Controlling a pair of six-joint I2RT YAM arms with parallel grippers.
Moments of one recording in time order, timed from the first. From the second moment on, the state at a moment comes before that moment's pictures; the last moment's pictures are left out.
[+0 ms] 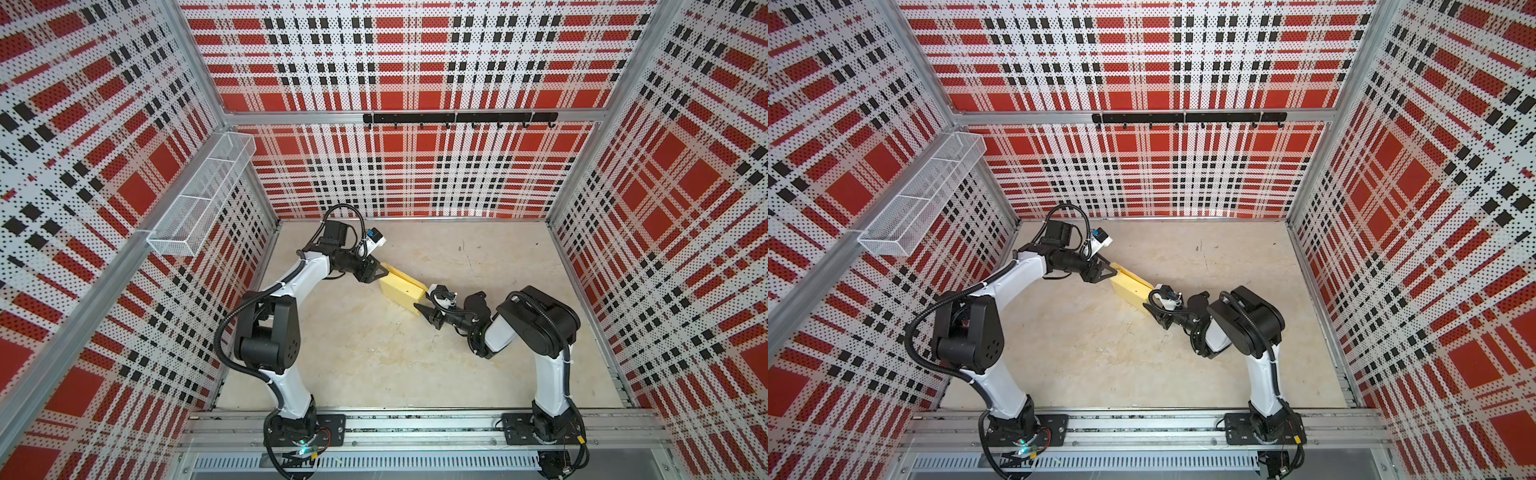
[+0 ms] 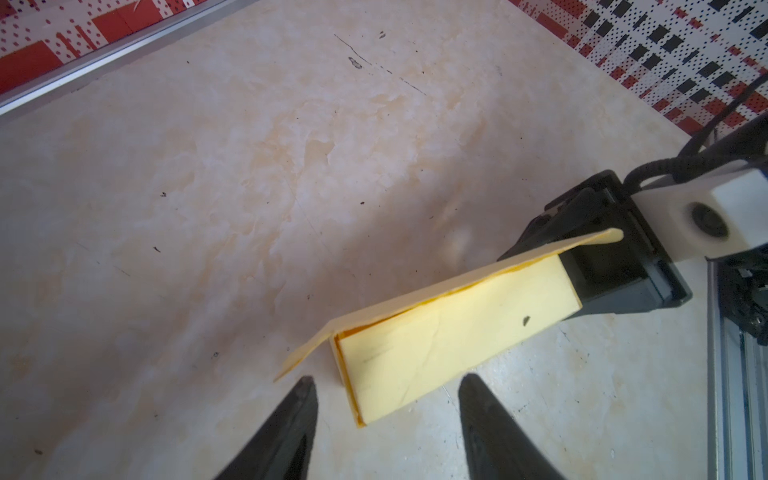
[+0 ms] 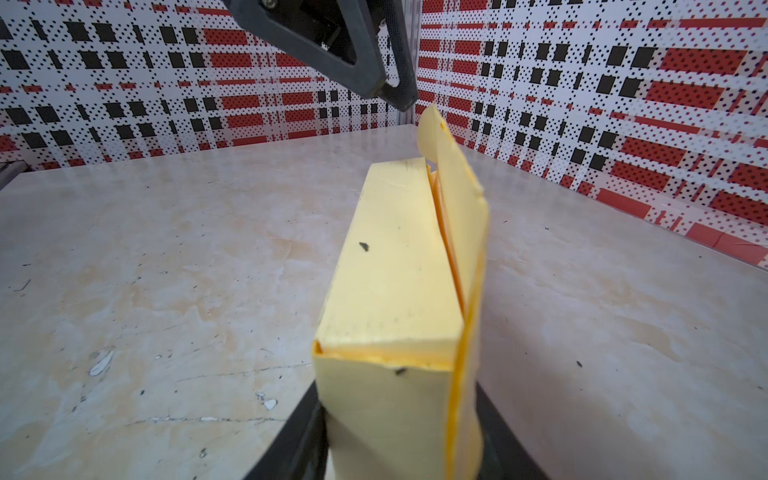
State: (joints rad) left arm -0.18 1.76 1.32 -0.54 0.73 0.50; right arm 0.59 2.02 0.56 1.35 -0.42 -0.11
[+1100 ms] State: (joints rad) left arm -0.22 1.83 1.44 -0.68 0.65 0.68; right arm 0.58 2.02 0.48 1.39 -0.48 -0.12
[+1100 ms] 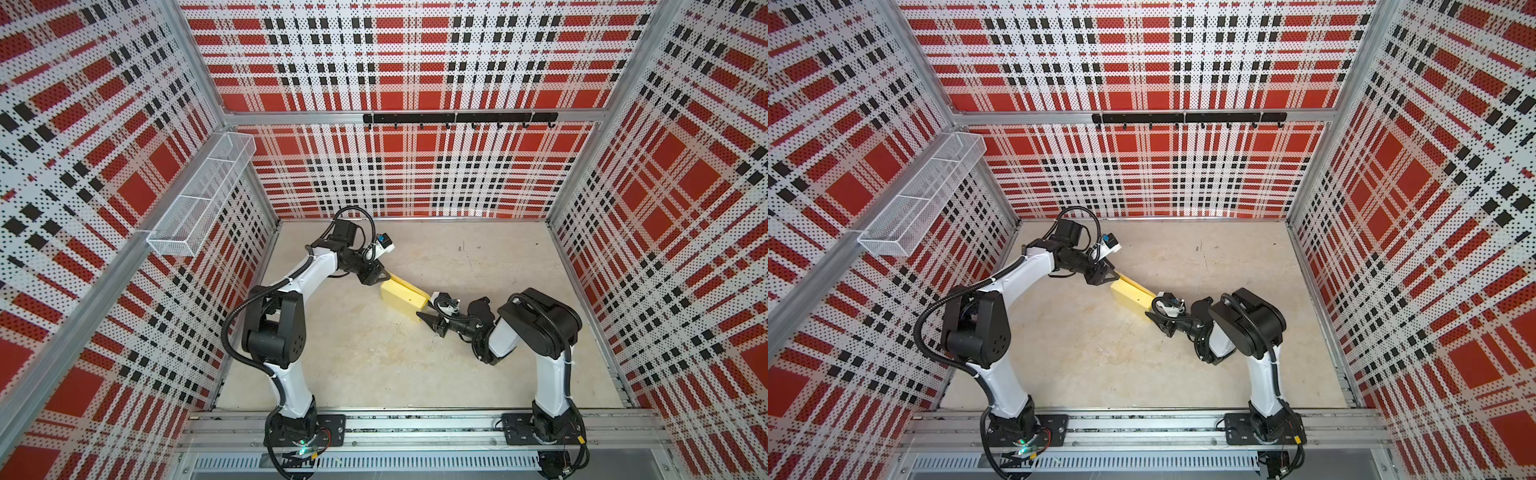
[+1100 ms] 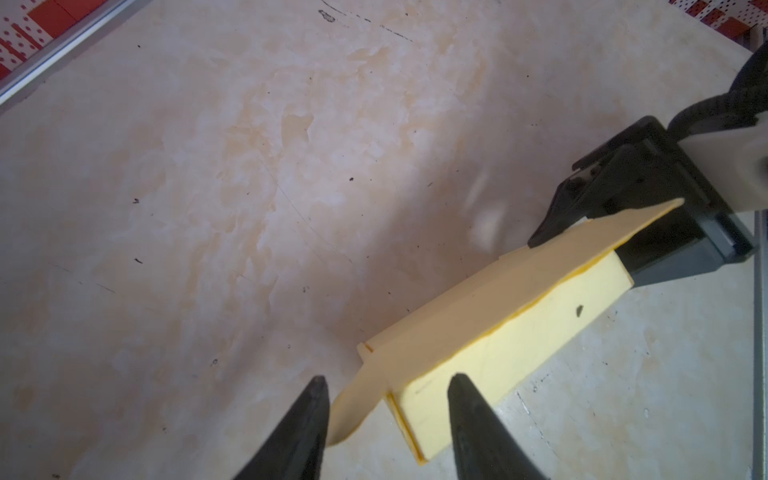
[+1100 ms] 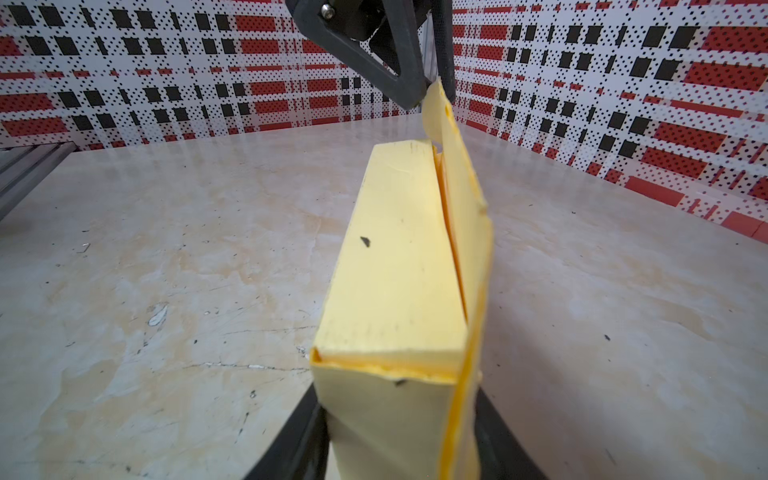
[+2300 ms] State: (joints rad) left arm -0.26 1.82 1.46 -0.79 0.56 0.32; right arm 0.58 2.02 0.48 1.39 -0.48 -0.12
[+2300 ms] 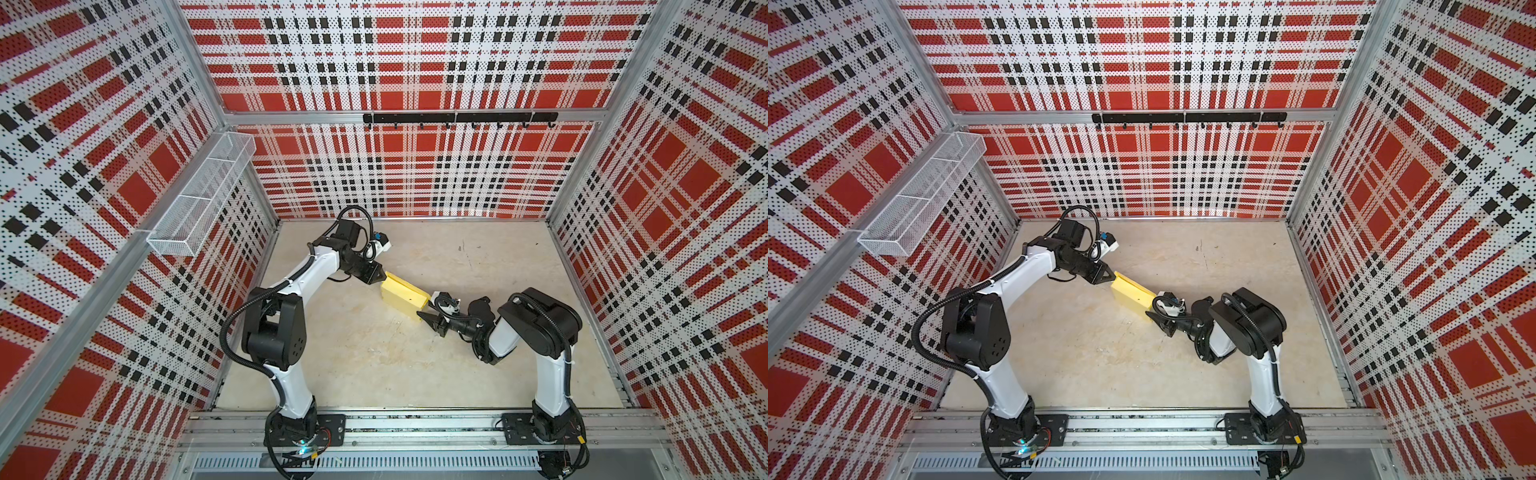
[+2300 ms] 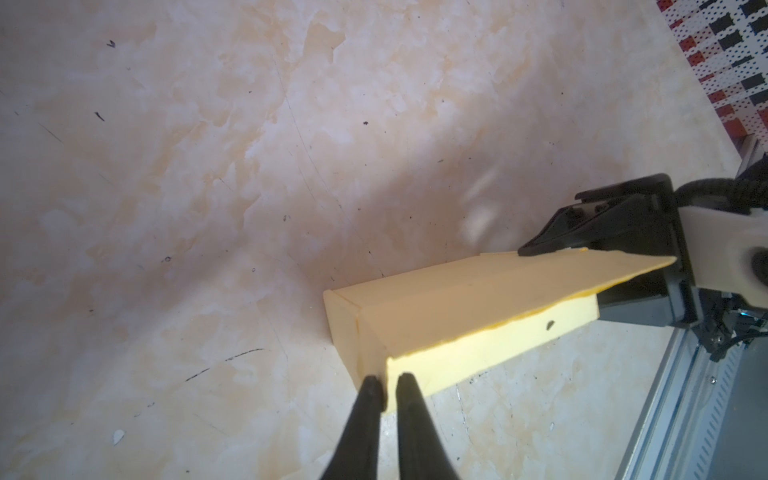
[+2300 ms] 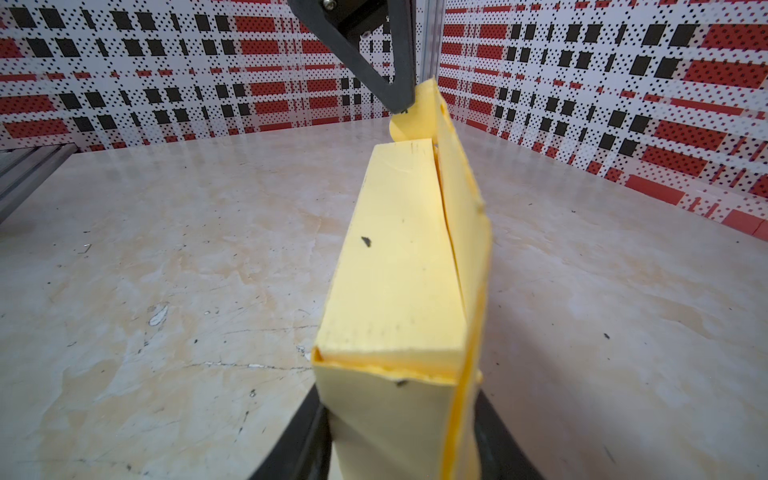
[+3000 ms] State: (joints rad) left arm -0.27 1.79 1.41 -0.72 0.55 0.27; right arm 0.58 2.01 0.47 1.38 -0.45 -0.12
